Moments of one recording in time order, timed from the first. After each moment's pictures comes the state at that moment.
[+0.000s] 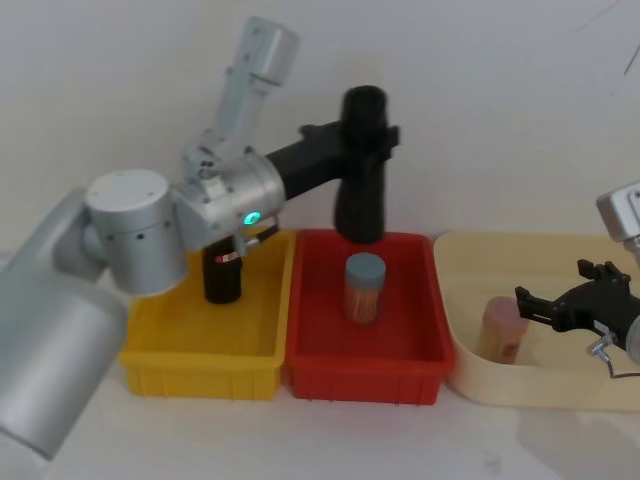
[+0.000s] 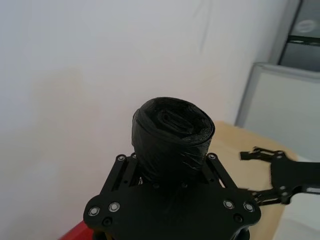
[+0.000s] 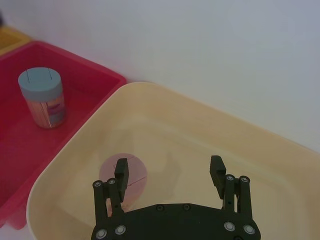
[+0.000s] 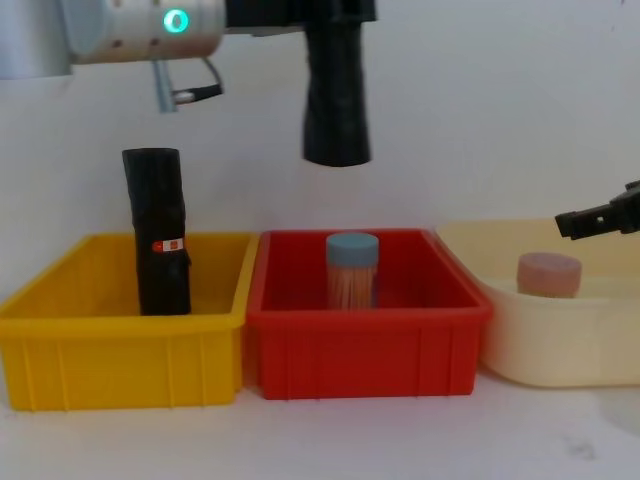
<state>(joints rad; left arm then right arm) -0.75 0.19 0.41 -1.33 -0.51 0.30 -0.46 0.43 0.44 -0.30 -1.57 0.15 0.54 0.28</state>
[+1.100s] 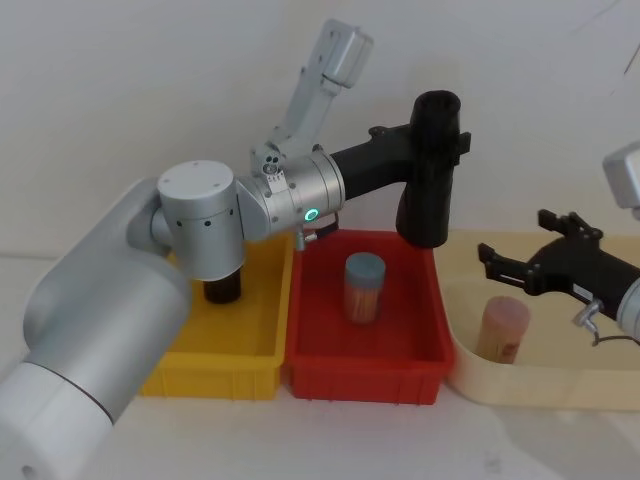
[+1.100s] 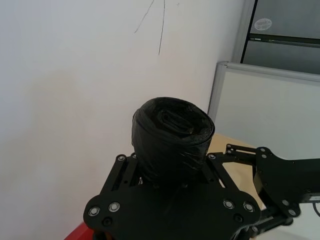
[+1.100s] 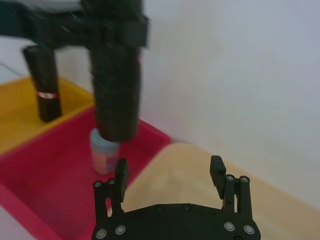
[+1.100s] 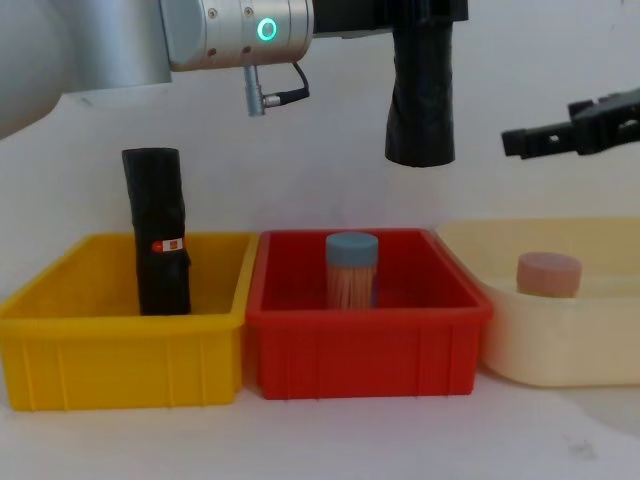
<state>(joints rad) -0.88 0.09 0.50 -1.11 -0.52 0.20 -0.58 0.45 0.45 -0.29 -1.62 0.23 0.41 0.41</state>
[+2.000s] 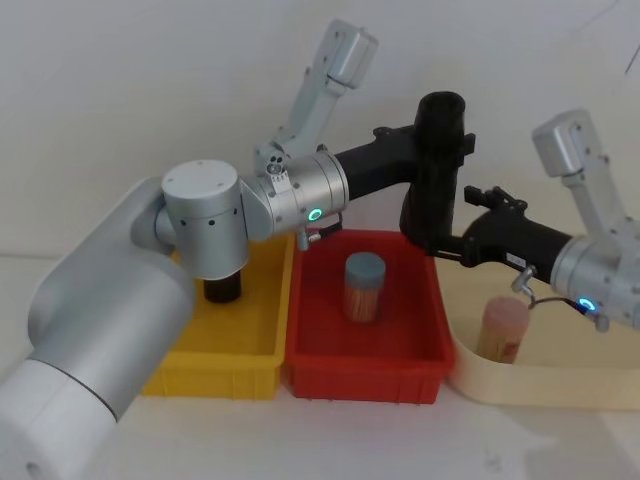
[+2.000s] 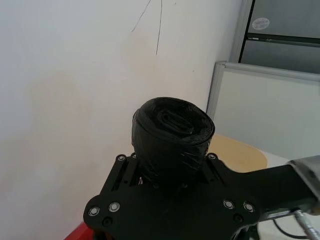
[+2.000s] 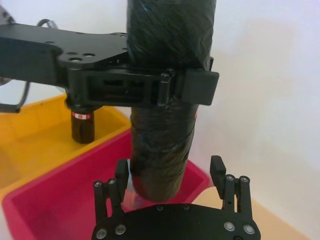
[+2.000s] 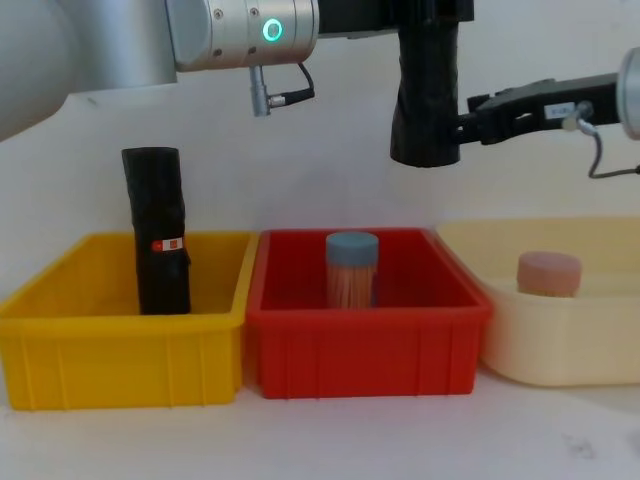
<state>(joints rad) -0.88 0.08 0.51 -1.09 -0.52 0.19 -0.59 0.65 0.36 -0.41 -1.37 0.25 0.29 0.55</state>
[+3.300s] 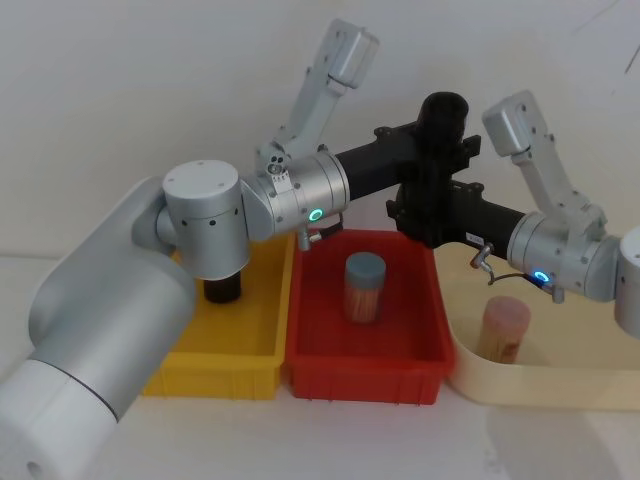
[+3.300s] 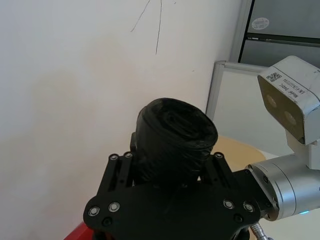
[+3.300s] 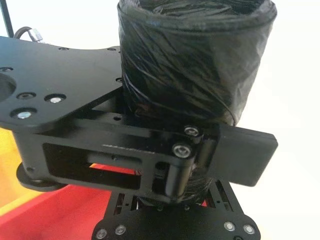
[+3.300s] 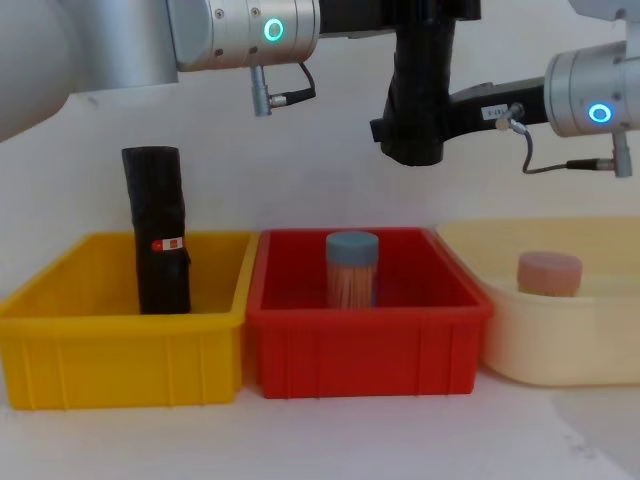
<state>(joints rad) -0.89 0.08 0.51 -1.09 -0.52 0.19 -0.59 0.81 0.27 -0.49 -1.13 0.24 0.21 0.59</state>
